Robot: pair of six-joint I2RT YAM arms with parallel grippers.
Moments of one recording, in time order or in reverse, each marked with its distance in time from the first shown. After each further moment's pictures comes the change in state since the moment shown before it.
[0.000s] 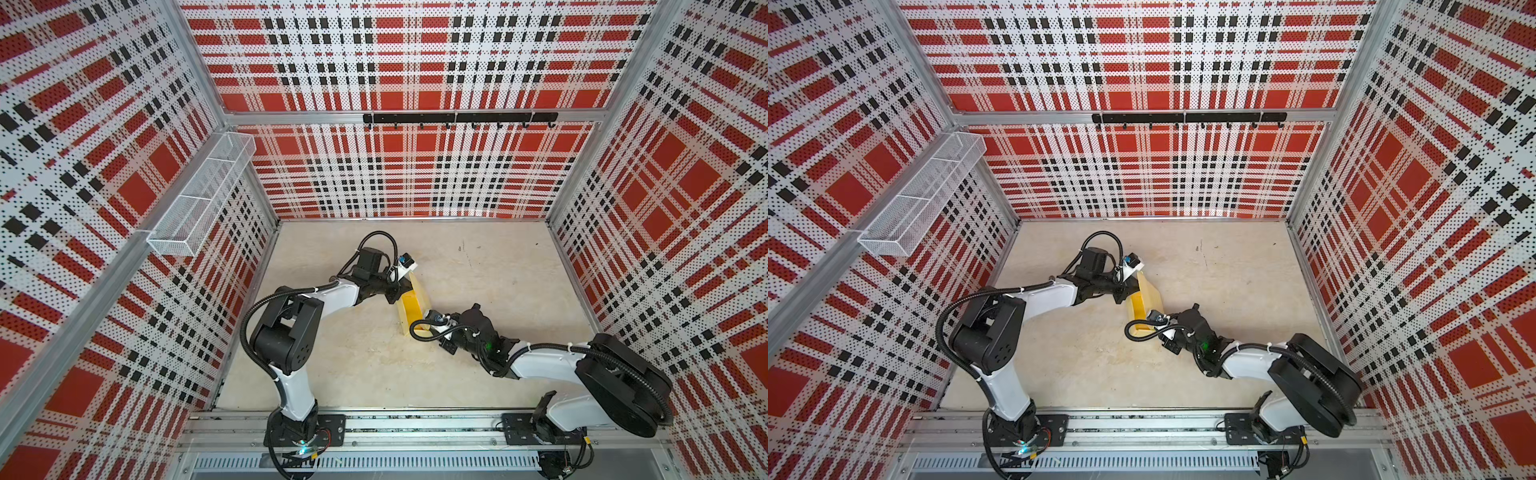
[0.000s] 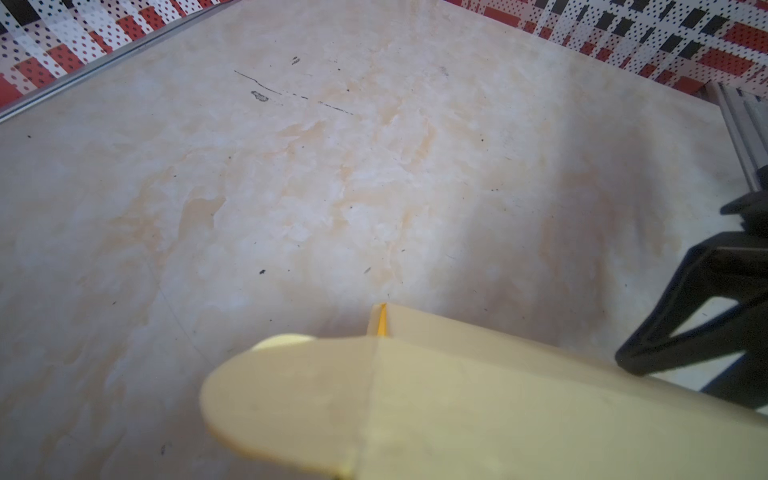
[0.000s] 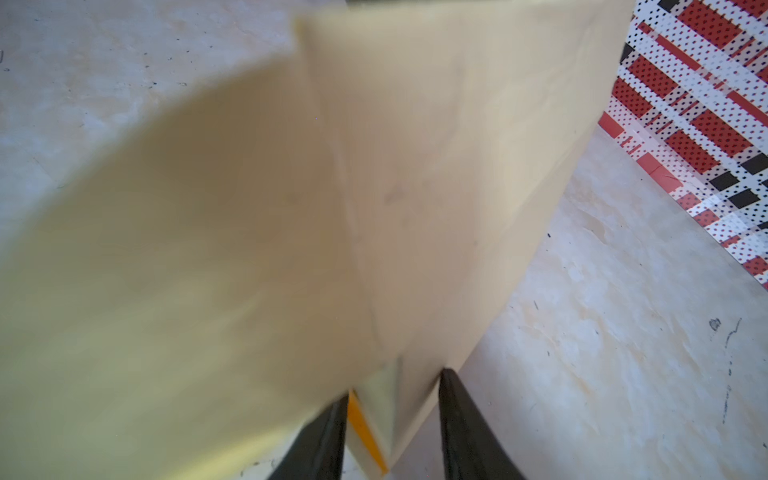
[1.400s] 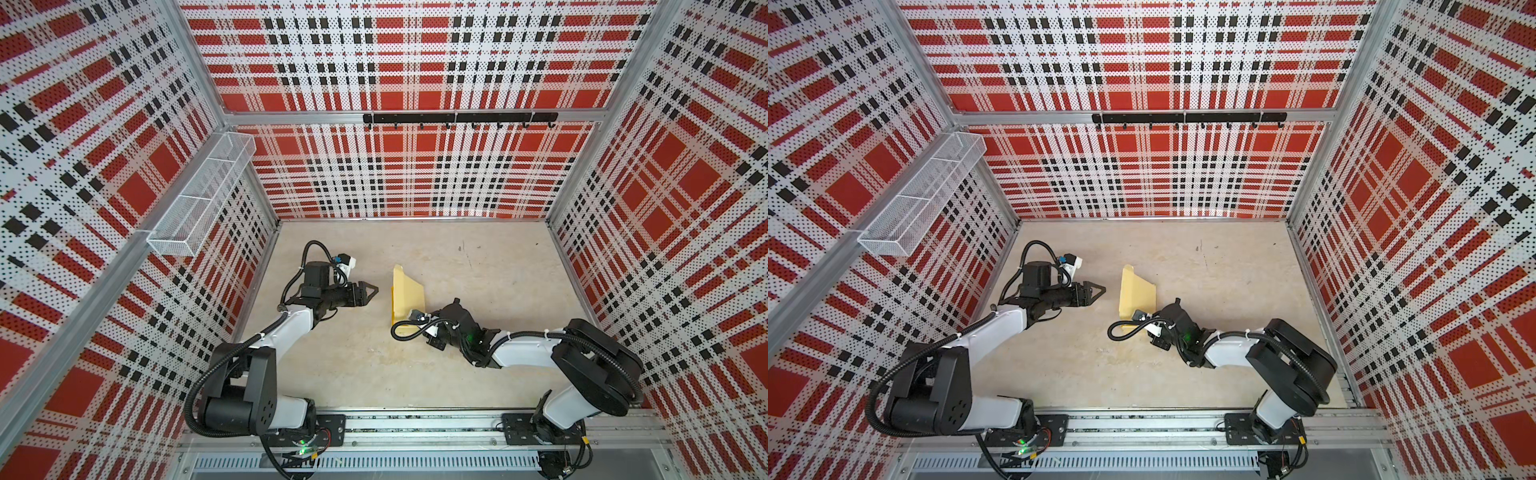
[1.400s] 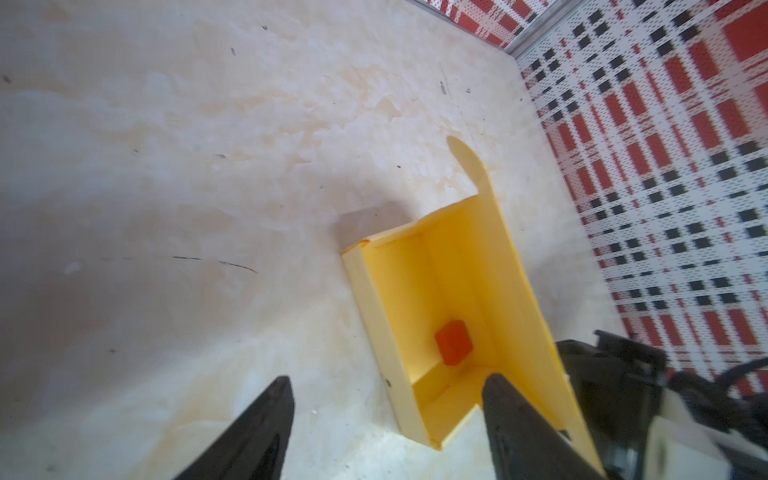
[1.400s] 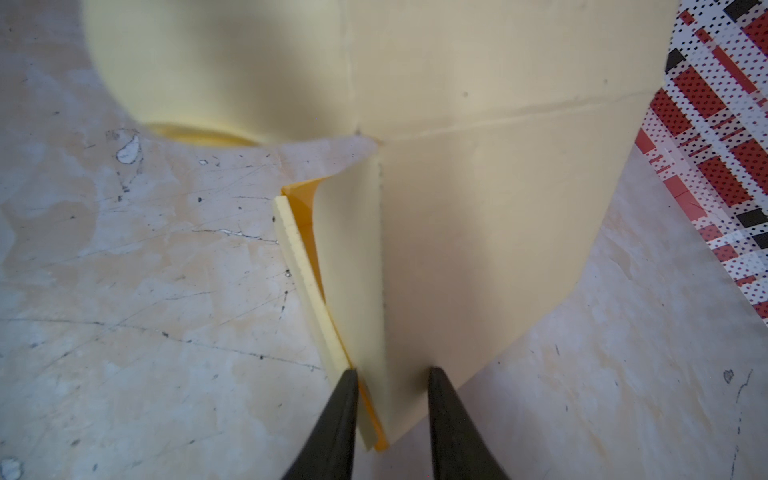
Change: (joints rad) left arm 0.271 -0.431 -0.304 -0.112 0.018 -0.660; right arm 0.045 0.160 0.145 -0.059 0.040 -0.071
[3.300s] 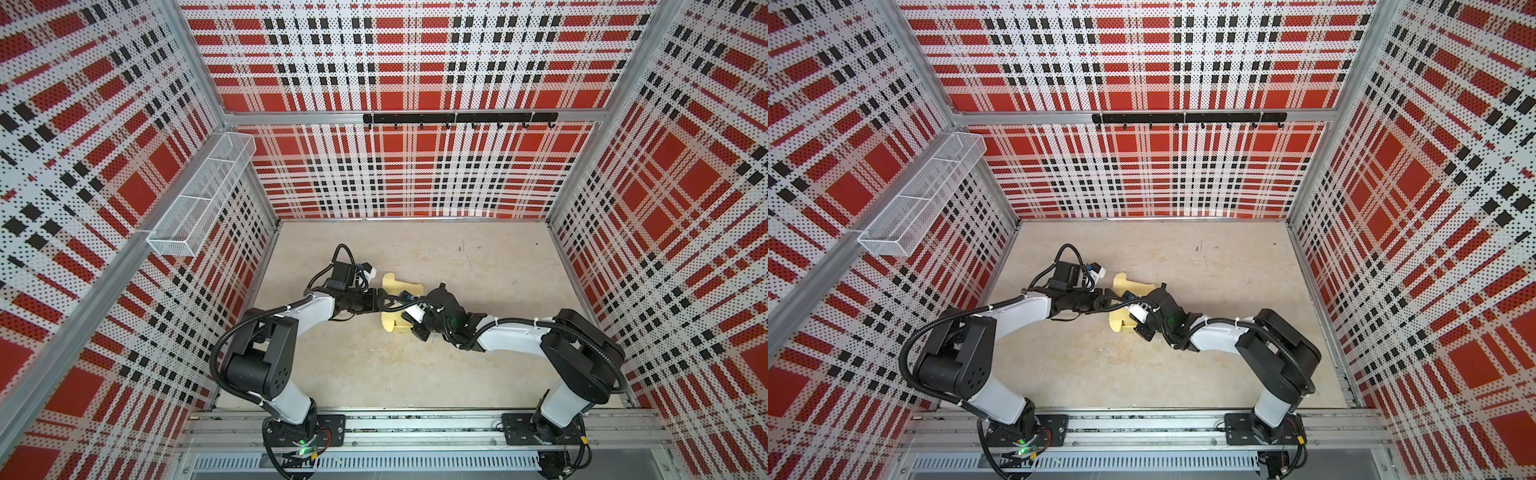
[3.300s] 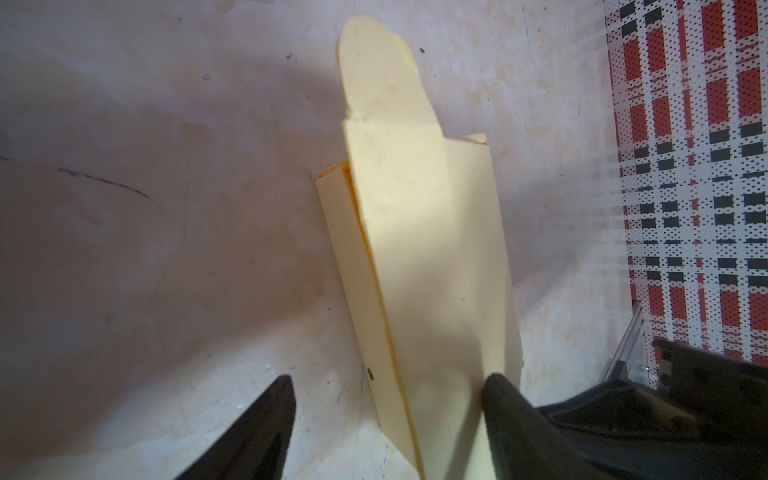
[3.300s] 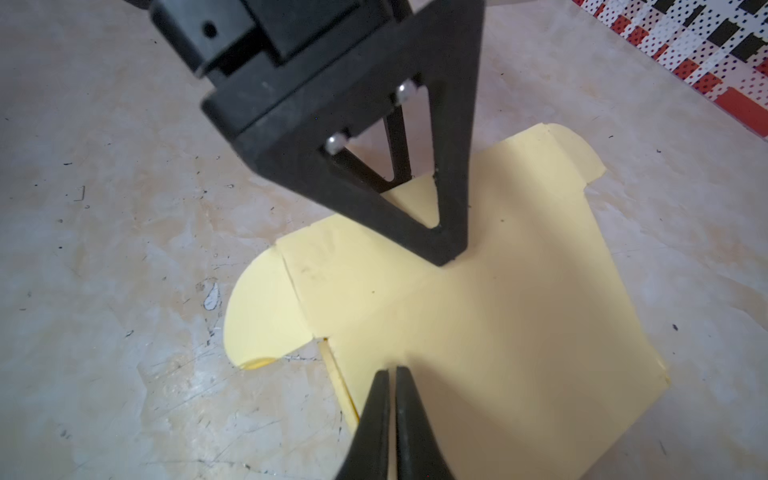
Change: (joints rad) left arm -0.127 0.228 0.110 -0.111 -0.094 -0.038; right arm 0.000 0.099 0.232 -0.142 -0.169 0.246
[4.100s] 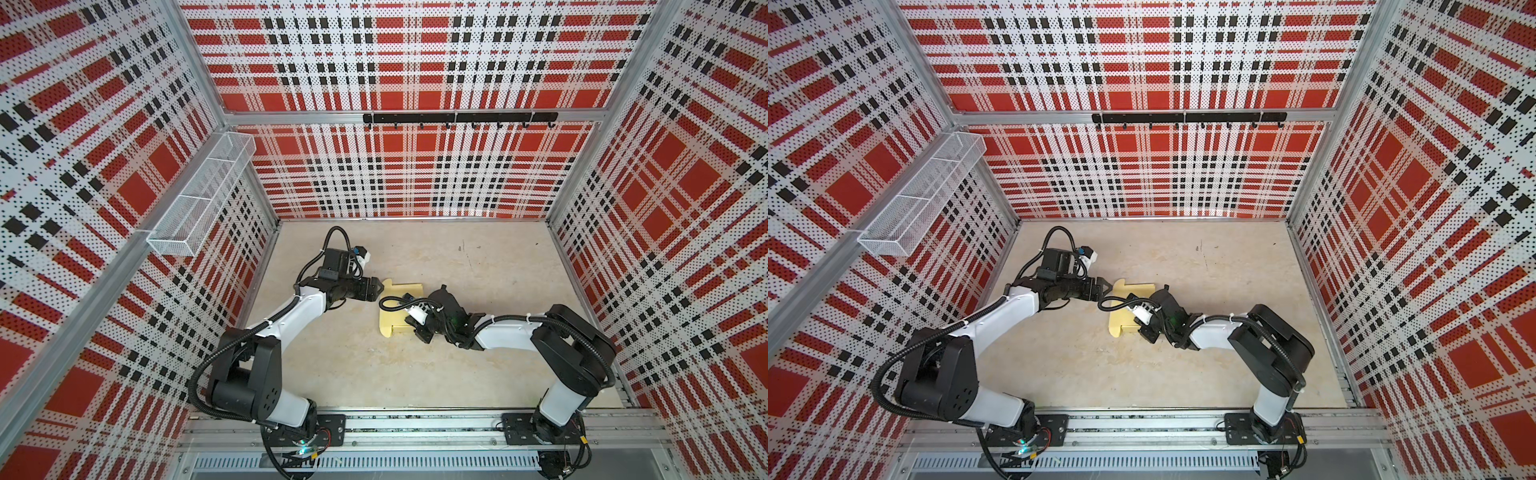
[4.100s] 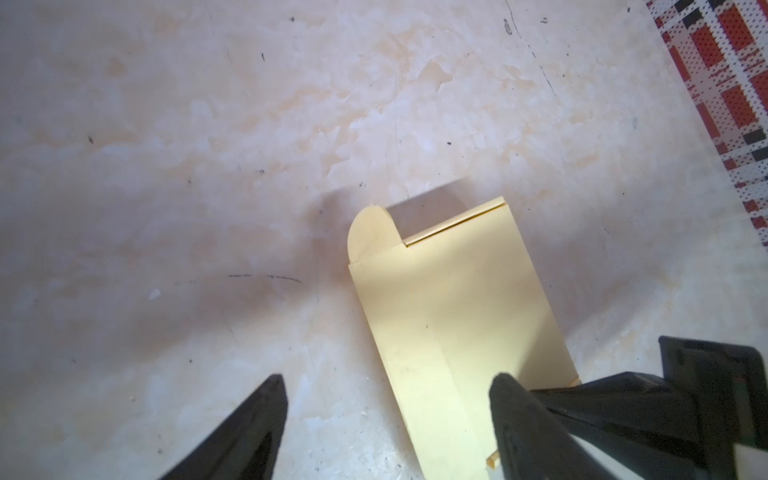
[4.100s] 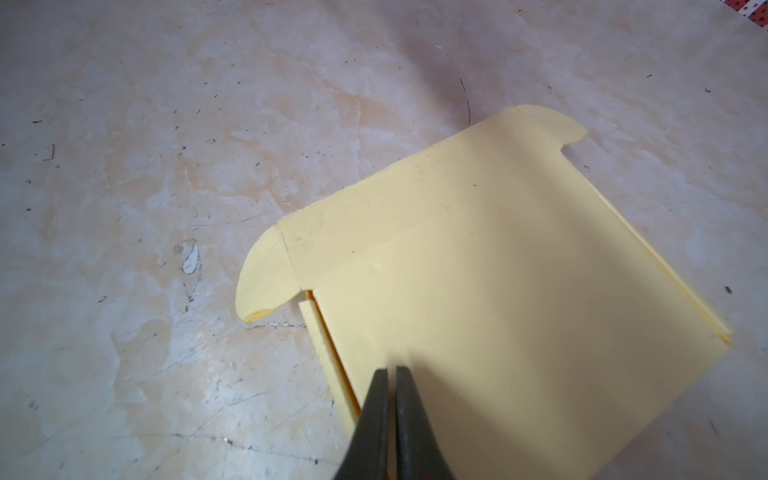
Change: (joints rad) left arm 0.002 -0.102 0.180 -0.180 -0.234 0.277; right arm -0.042 0.031 -0.040 0.000 -0.025 0.003
